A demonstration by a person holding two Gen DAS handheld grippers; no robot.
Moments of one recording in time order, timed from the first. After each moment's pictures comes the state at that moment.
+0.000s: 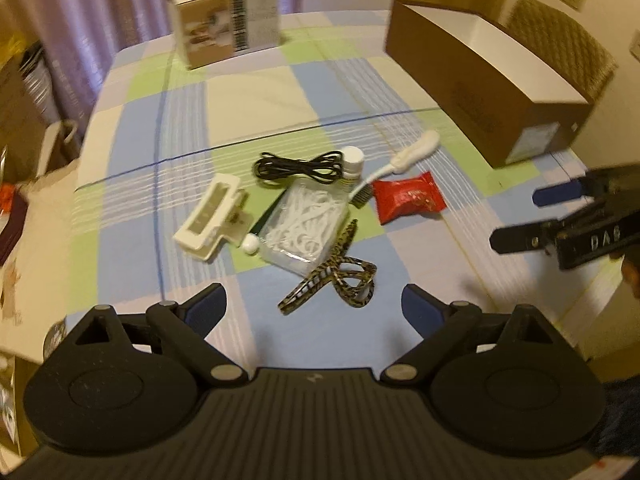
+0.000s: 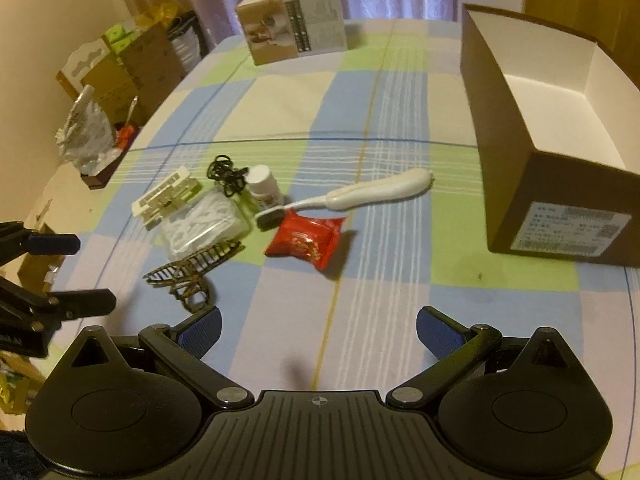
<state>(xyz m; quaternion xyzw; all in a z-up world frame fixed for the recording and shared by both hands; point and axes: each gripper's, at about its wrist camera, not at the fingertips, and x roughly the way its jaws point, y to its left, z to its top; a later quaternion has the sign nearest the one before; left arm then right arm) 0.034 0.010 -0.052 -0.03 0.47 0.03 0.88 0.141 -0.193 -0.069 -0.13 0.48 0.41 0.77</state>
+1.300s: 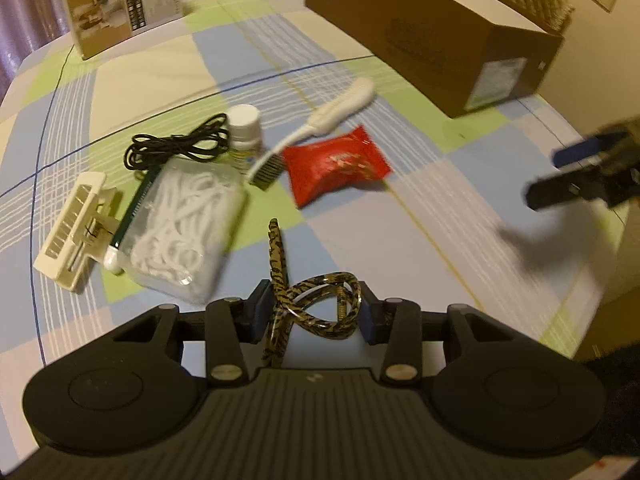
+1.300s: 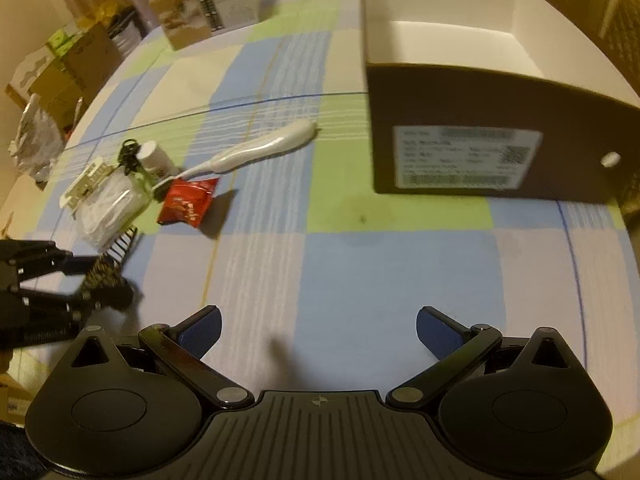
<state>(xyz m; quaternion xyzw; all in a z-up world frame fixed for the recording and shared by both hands) 0.078 -0.034 -0.121 -0.01 0.50 -0.05 0.87 0.184 -0.253 -0.088 -0.13 0.52 0.35 0.77</state>
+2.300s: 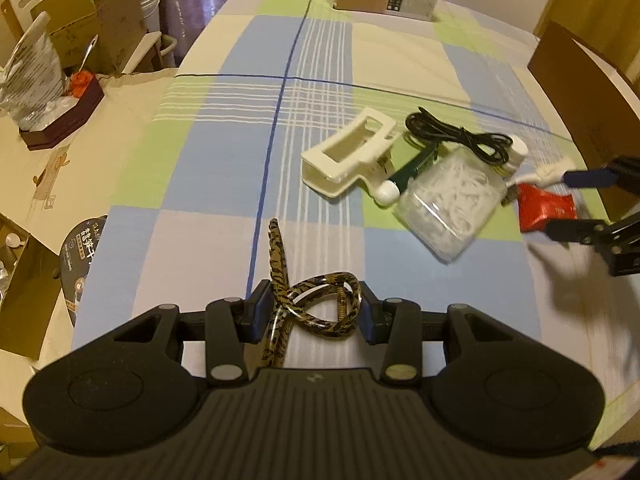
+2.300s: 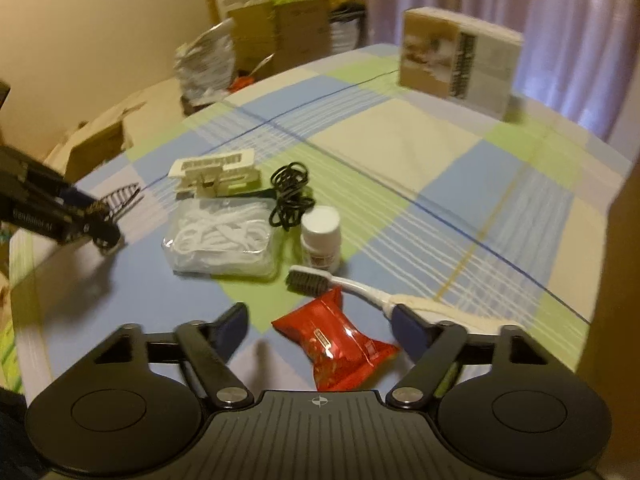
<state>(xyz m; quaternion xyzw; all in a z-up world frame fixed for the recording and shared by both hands) 0.010 0.087 -0.109 -0.16 0.48 0.20 0.84 0.178 -0.113 -0.123 -0.28 0.33 0.61 0.66</state>
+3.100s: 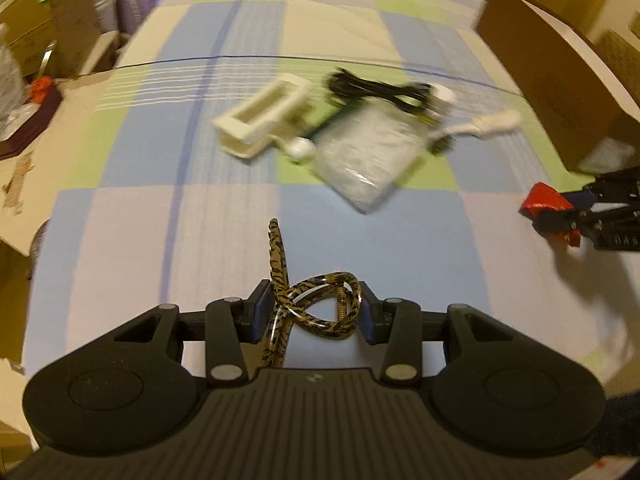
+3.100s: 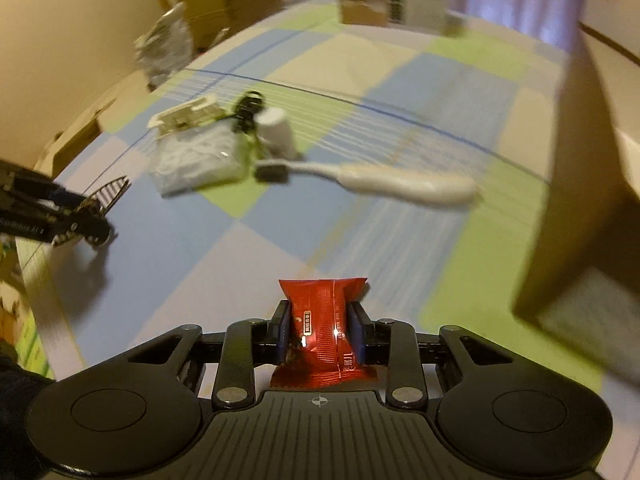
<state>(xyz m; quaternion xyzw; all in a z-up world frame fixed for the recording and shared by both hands) 0.014 0.028 -0.111 -0.14 0.51 0.13 0.84 0.188 -0.199 -0.126 -0.24 0.43 0.55 0.68</state>
